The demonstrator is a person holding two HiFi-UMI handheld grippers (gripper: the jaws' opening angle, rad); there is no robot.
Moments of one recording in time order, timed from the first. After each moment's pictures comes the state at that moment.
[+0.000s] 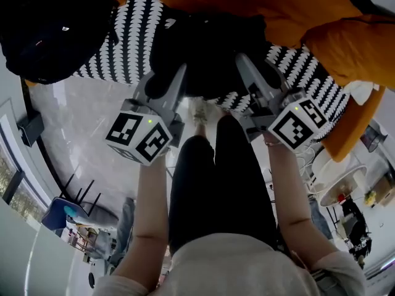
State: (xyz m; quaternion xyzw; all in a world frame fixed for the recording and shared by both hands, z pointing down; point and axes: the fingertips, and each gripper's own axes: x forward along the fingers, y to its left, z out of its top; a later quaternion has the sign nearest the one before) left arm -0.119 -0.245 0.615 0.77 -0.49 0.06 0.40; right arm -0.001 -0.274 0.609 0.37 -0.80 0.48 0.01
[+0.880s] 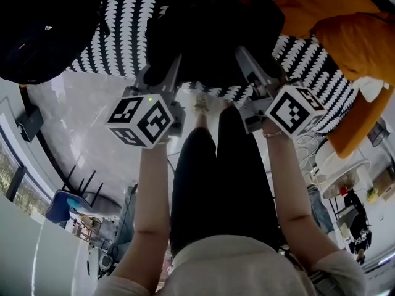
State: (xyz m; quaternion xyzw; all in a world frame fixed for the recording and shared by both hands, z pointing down) left arm -0.131 -0.233 0.697 0.71 -0.52 0.11 0.46; right arm 0.013 -0.260 0.696 0.41 -0.74 0.54 0.06
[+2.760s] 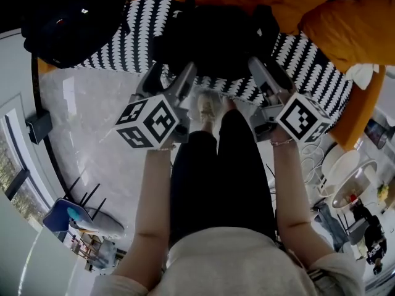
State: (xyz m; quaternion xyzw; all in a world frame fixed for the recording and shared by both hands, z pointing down) left arm -0.142 -0.143 0.591 0.69 -0.57 0.10 0.44; right arm 0.051 -0.167 0.586 0.46 -0.73 0.51 0.03
